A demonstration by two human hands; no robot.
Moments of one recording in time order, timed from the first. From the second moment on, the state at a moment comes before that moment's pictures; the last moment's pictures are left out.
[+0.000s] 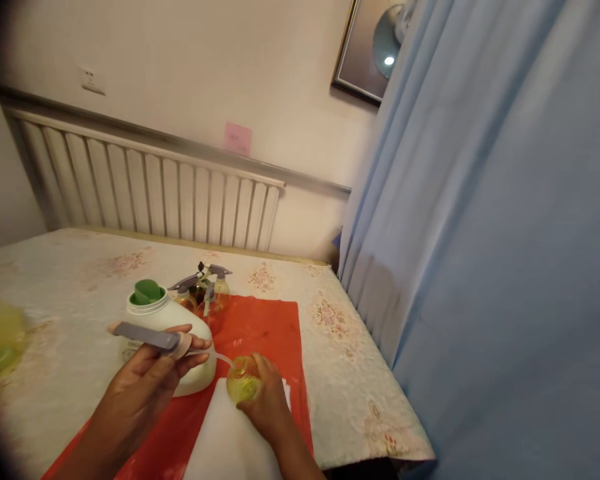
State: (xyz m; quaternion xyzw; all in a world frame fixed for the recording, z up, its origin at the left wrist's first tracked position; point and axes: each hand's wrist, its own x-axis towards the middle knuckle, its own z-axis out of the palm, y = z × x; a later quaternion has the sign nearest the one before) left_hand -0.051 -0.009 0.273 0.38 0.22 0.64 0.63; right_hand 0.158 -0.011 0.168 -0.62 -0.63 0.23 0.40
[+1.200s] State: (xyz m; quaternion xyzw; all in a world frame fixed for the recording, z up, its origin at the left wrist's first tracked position) left_hand -0.039 -0.018 0.244 0.65 0.36 0.45 0.49; right_hand 0.128 -0.049 0.210 -0.57 -0.65 0.27 0.42
